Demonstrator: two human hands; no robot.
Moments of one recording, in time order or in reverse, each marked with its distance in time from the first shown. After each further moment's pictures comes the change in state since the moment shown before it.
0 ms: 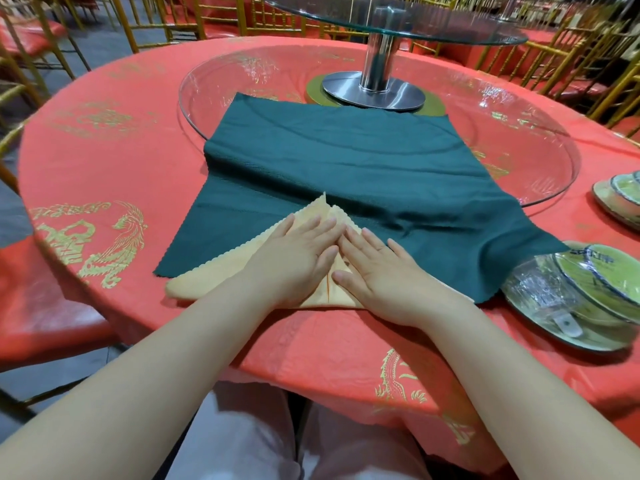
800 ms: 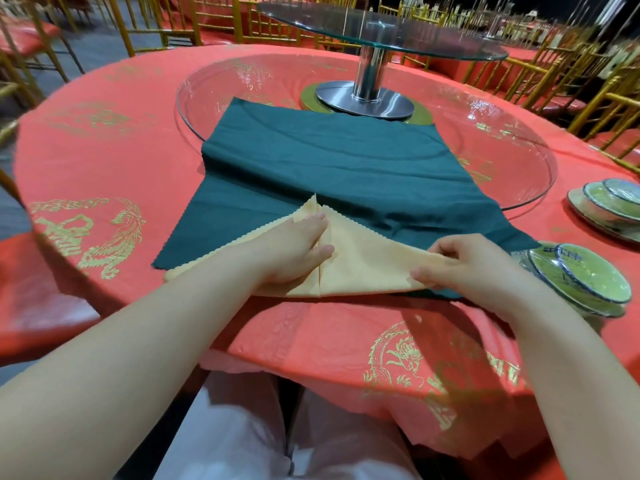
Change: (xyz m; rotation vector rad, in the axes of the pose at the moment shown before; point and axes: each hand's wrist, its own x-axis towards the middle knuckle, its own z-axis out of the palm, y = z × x) left_hand 0.012 -0.004 -0.014 -0.143 -0.214 -0.032; right_hand -0.069 0.035 -0.058 0.497 0.215 0.420
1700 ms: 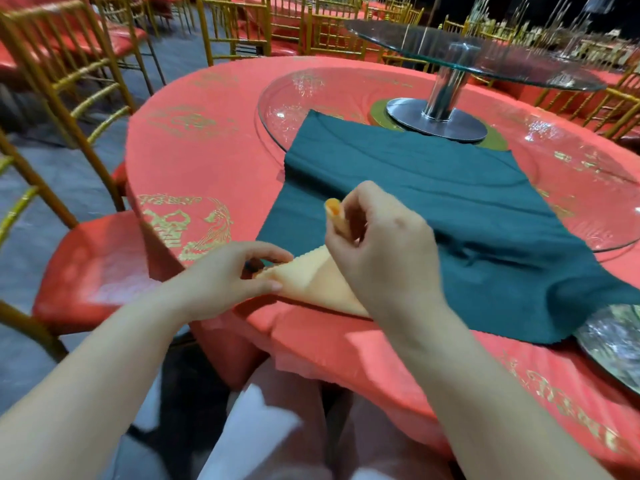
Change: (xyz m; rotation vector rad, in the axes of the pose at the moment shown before) left_hand -0.134 -0.089 -0.028 -0.486 0.291 -0.139; right_hand -0.007 -0.162 0.107 0.008 0.592 -0.687
